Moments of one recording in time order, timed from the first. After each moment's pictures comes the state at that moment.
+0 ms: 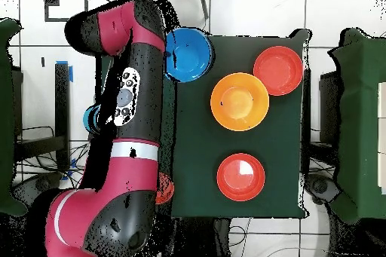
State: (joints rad) arm 0.16 0.01 -0.56 0.40 0.07 1.23 1.96
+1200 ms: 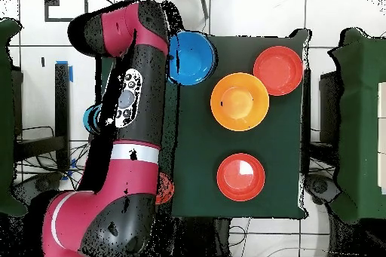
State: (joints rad) arm 0.16 -0.02 -0.56 0.45 0.07 1.23 1.96
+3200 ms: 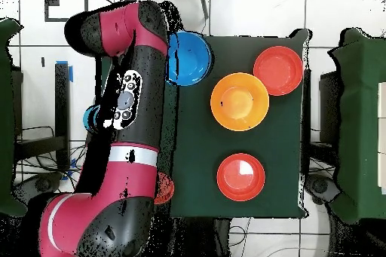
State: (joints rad) arm 0.17 -0.03 -0.56 0.47 0.11 1.21 1.98
